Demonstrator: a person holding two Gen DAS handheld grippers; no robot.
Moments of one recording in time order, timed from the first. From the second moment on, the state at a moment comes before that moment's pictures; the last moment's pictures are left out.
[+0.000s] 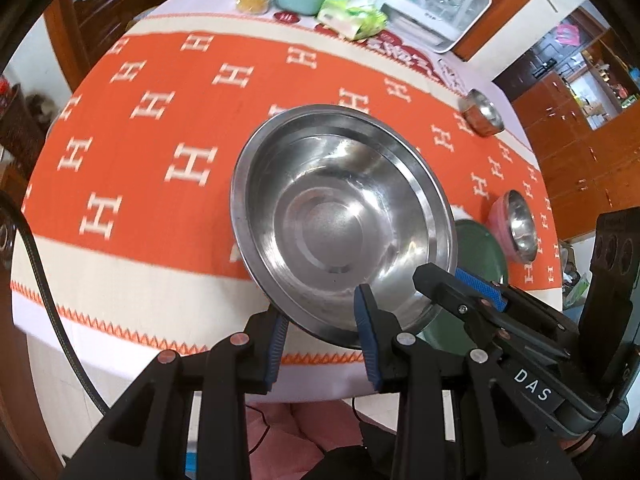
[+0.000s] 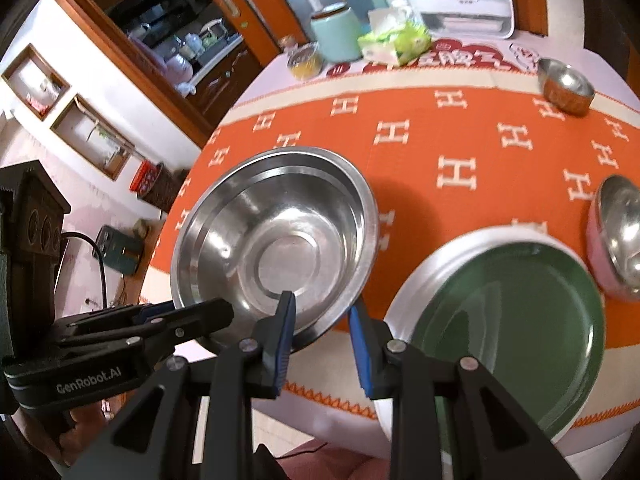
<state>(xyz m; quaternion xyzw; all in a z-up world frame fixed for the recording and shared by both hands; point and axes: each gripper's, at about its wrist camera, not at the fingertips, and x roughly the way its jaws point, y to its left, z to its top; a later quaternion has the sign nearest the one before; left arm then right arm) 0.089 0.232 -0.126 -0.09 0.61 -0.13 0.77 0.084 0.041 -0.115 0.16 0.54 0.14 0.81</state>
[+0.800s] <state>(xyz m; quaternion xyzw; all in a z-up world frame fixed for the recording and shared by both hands) 0.098 0.251 -0.189 -0.05 0.70 -0.14 0.70 0.096 0.078 -0.162 0.08 0.66 0.14 0.73</state>
